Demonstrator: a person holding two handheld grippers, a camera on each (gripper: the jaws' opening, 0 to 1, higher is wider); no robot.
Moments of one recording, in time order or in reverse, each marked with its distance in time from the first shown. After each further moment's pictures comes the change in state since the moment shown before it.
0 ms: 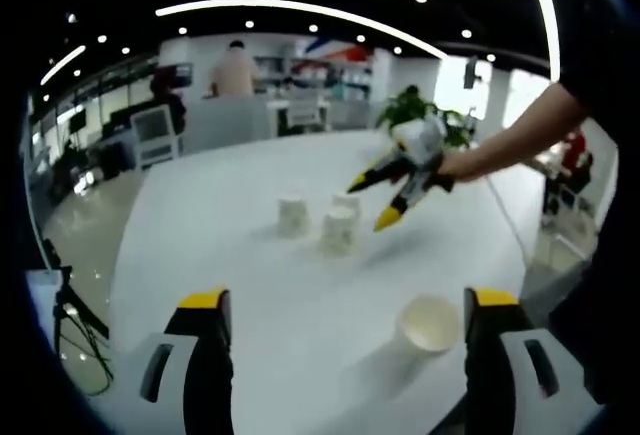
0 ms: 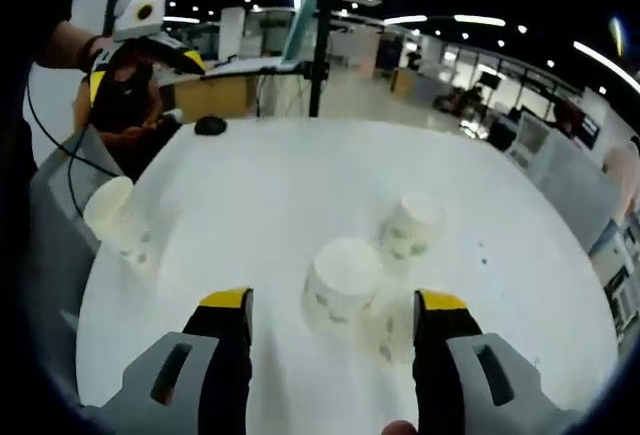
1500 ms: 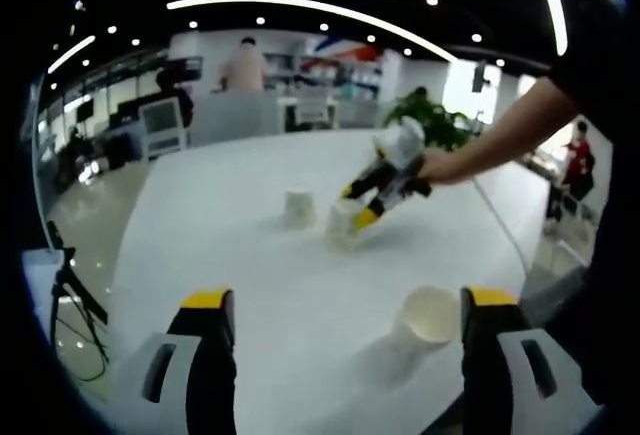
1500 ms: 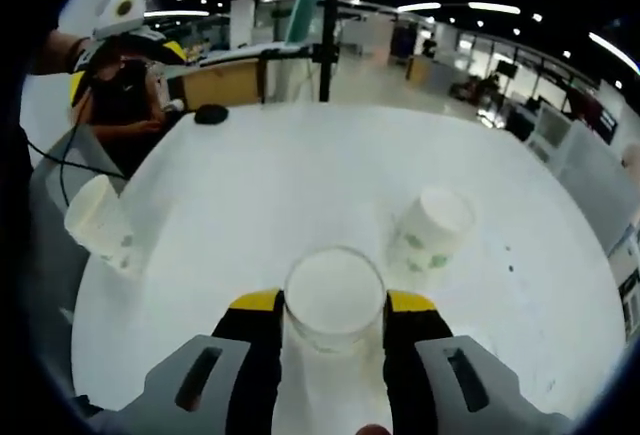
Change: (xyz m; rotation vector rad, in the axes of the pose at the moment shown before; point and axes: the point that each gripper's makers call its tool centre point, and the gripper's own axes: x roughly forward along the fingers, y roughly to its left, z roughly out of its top) left arm -0.005 0.004 -0.008 -0.032 0.006 0.023; right arm 0.045 -0.004 -0.001 0.009 0.053 0.078
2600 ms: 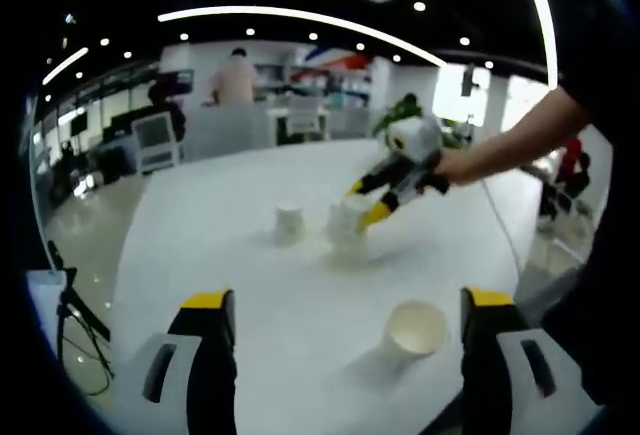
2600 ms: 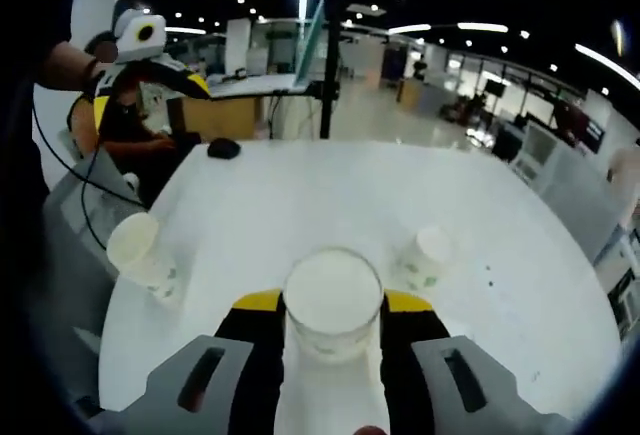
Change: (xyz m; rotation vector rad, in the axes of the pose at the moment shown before) left arm -0.010 -0.016 0.020 0.045 -0.047 -0.039; right arm -0.068 0.028 0.037 -0.005 -0.122 -0.061
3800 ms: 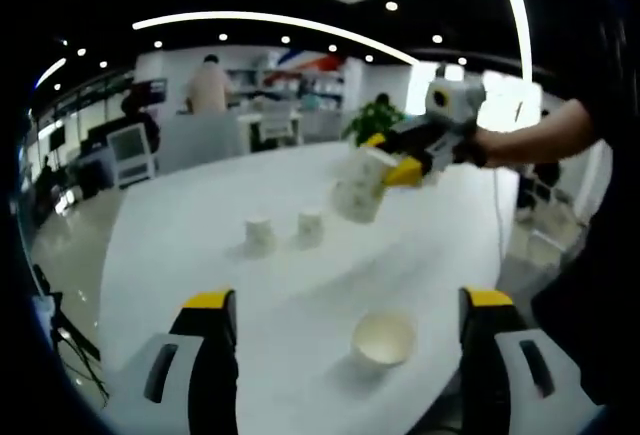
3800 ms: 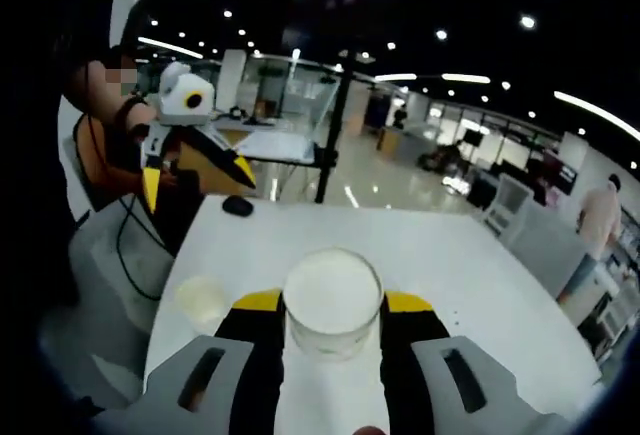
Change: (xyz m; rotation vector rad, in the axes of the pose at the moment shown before) left arm 0.005 -0.035 0.007 0.042 0.009 -0.100; right arm -0.097 0.064 0.078 -0.048 -0.198 -0.117
